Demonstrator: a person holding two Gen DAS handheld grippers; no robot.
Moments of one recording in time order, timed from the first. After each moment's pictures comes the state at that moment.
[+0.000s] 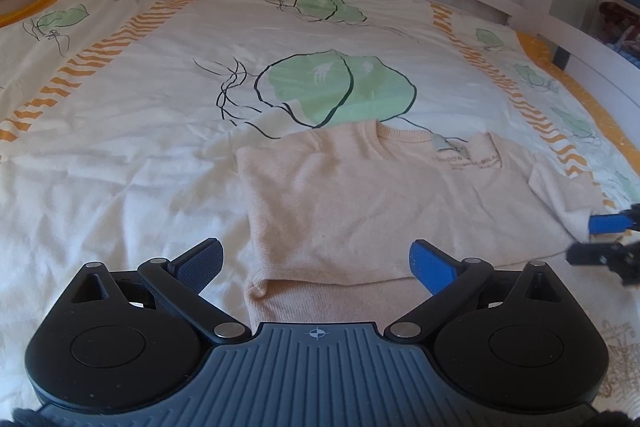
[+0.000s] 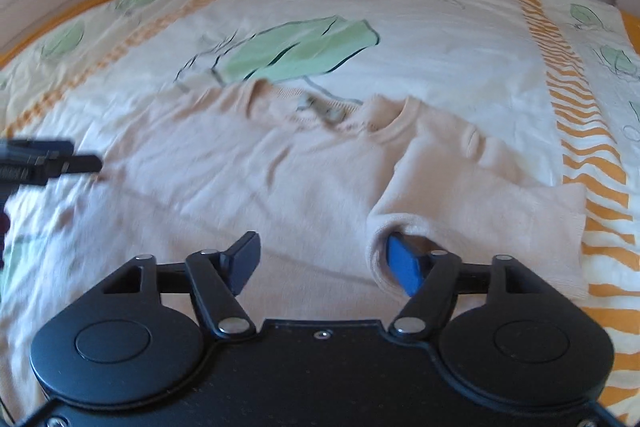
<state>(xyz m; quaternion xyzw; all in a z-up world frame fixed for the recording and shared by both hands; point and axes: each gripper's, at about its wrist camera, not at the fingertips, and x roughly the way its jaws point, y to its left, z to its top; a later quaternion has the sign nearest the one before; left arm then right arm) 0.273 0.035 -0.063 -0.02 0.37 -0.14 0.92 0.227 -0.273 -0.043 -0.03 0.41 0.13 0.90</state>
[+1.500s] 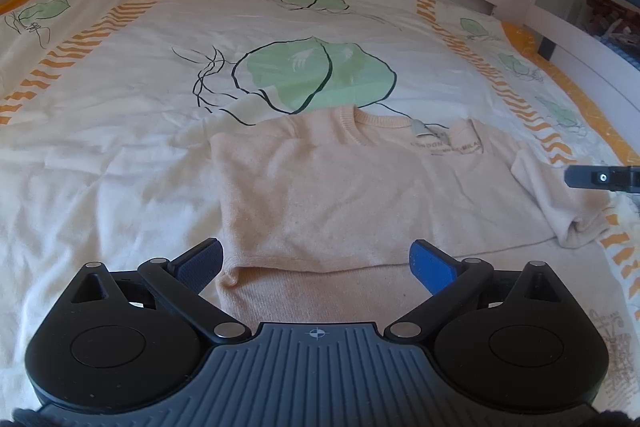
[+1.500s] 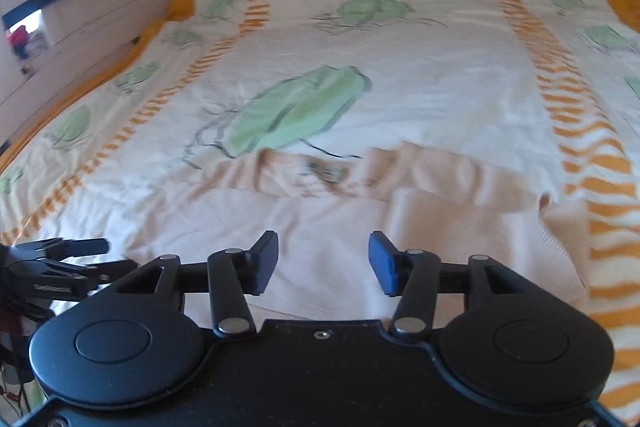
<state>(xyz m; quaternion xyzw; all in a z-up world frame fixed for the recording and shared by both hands) 0.272 0.025 -0.065 -0.02 0.38 -0.17 0.91 0.243 -0.314 -0.027 0.10 0.36 0.08 0.92</state>
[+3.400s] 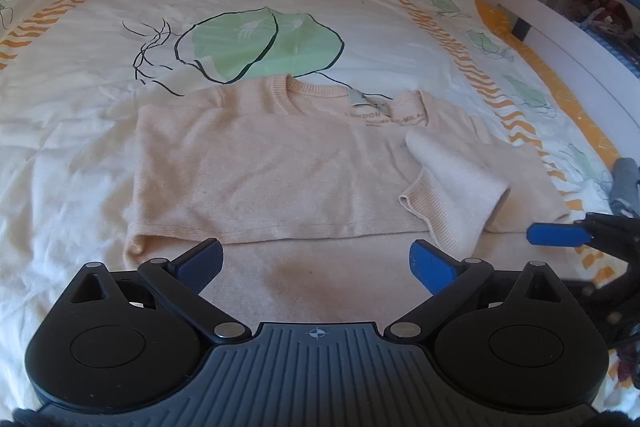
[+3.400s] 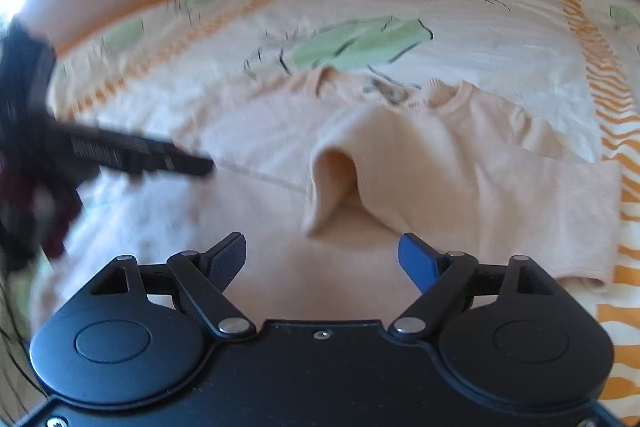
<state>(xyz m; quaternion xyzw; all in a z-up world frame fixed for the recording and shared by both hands) 0.262 -0.019 -0.066 -0.04 0.42 -0.20 0.89 0.201 -0.266 -0.044 0.07 0.39 0.22 0.89</state>
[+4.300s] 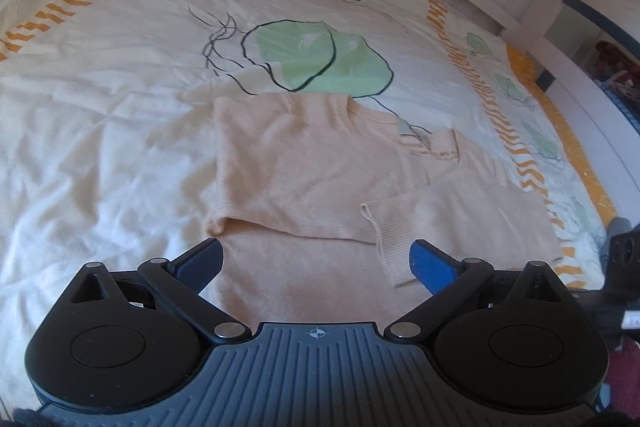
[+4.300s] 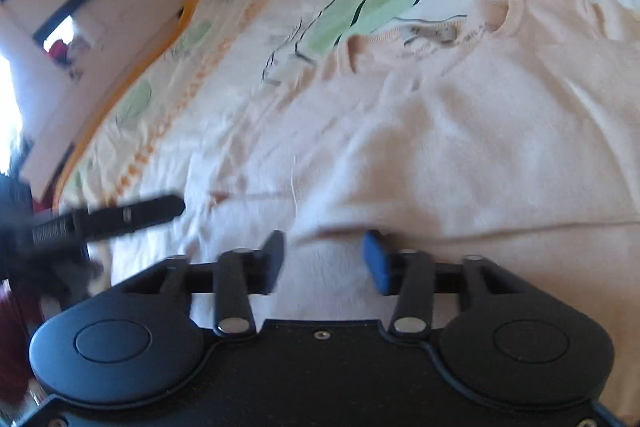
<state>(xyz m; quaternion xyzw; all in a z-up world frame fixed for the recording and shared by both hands) 0.258 0.040 -0.054 -0.12 0.42 -0.17 0.88 0.232 -0.240 -0.083 0.19 0.44 0.24 0.84</state>
